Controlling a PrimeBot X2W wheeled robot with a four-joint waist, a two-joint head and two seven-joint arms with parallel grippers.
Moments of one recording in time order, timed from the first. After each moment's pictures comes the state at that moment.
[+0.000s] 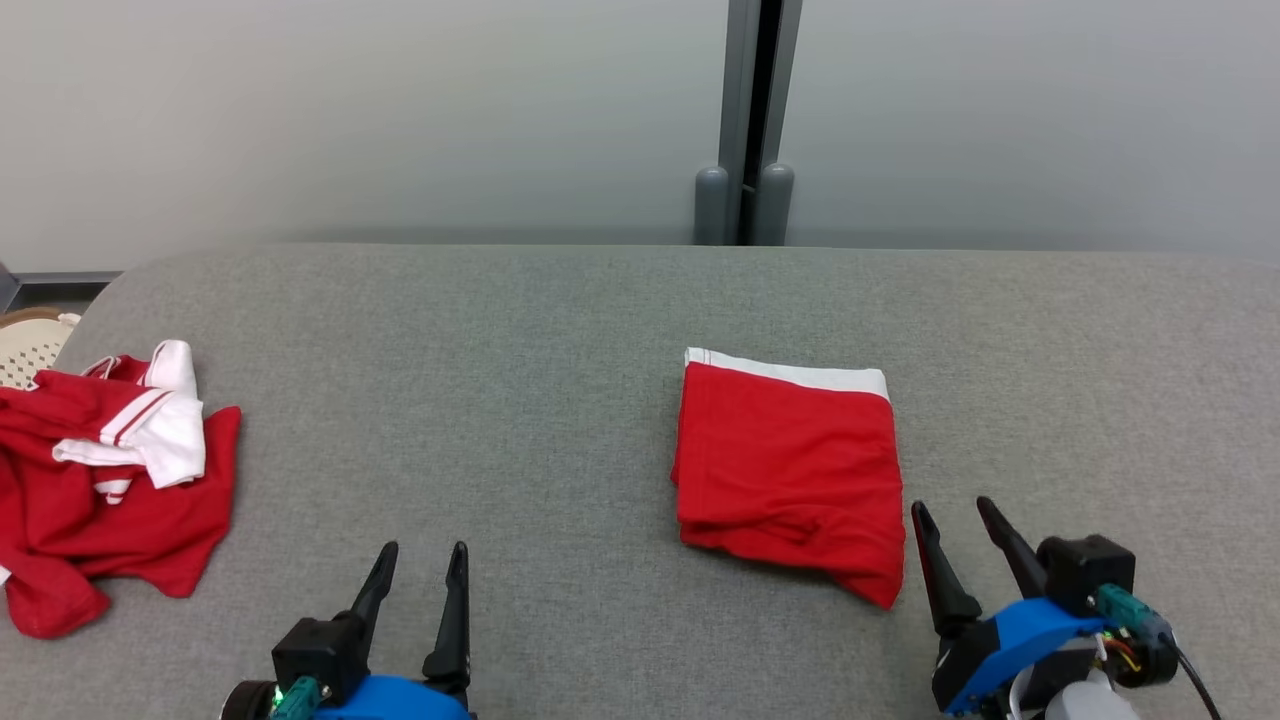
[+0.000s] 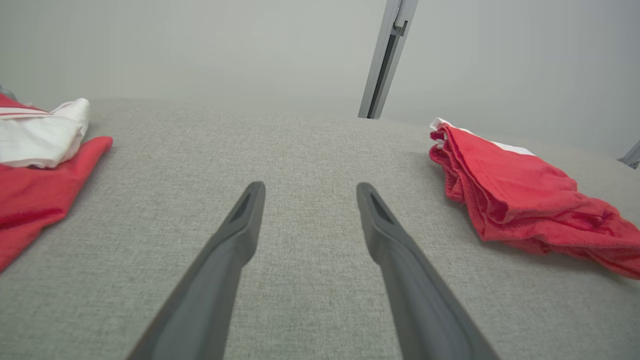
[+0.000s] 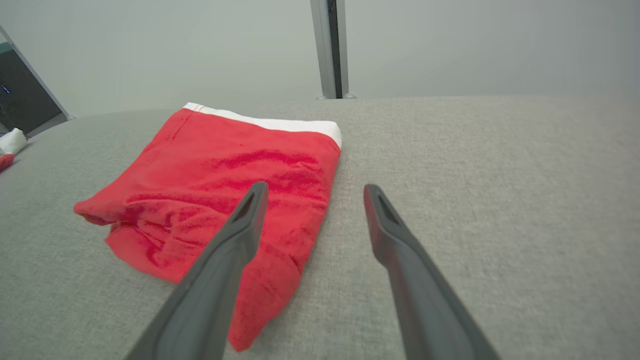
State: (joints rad) left arm -0.07 0.06 -0.16 0.46 -0.24 -0.13 -0.26; right arm -0.25 -0.08 0.09 0.64 0.21 0.13 -0.26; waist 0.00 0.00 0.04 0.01
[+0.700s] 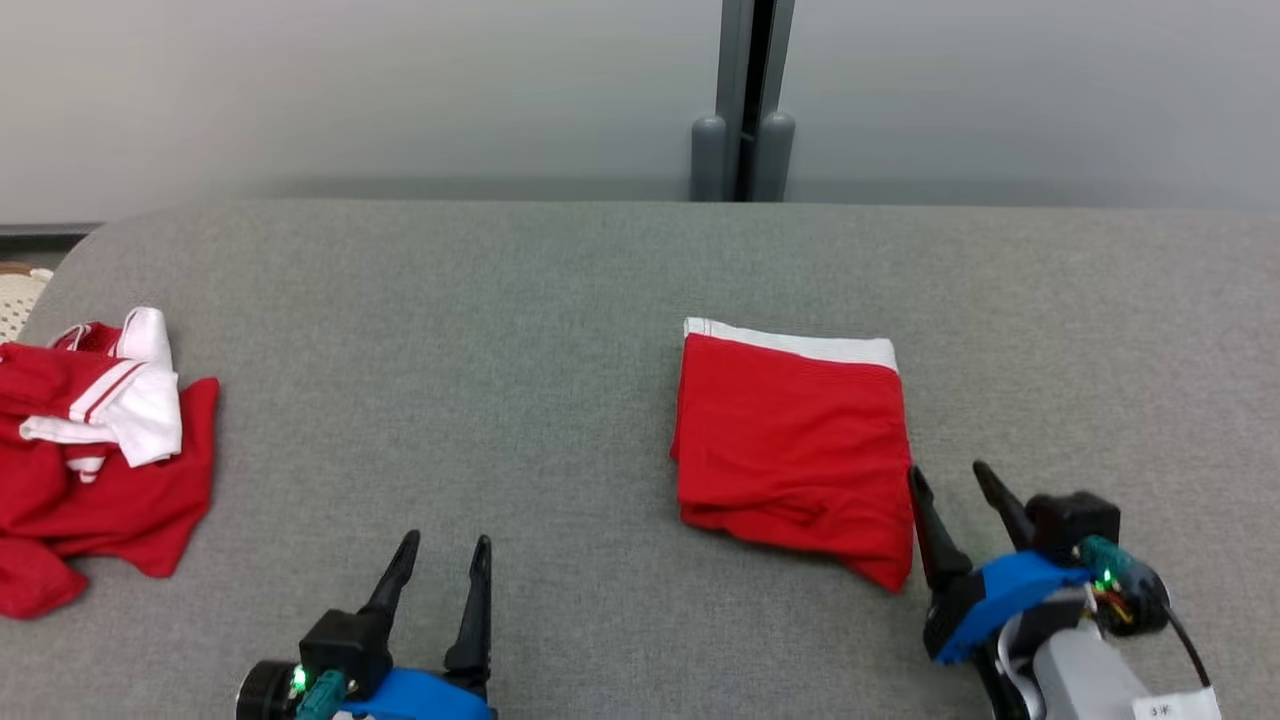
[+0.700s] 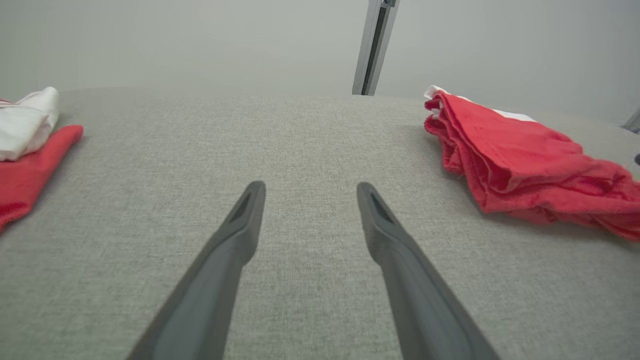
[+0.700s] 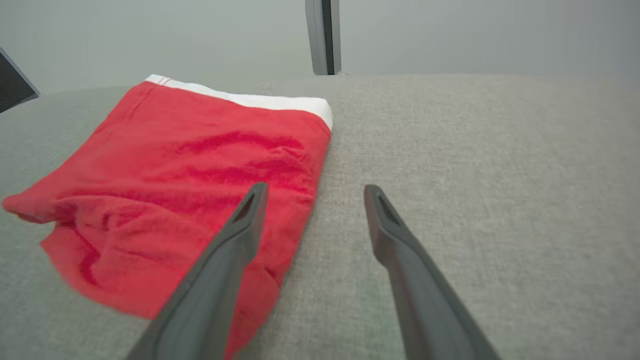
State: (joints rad) left arm -0.04 0.05 -0.16 0.41 -0.17 -0.12 -0.26; right arm -0.30 -0.05 0.04 0.72 0.14 0.13 -0.26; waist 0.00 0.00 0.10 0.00
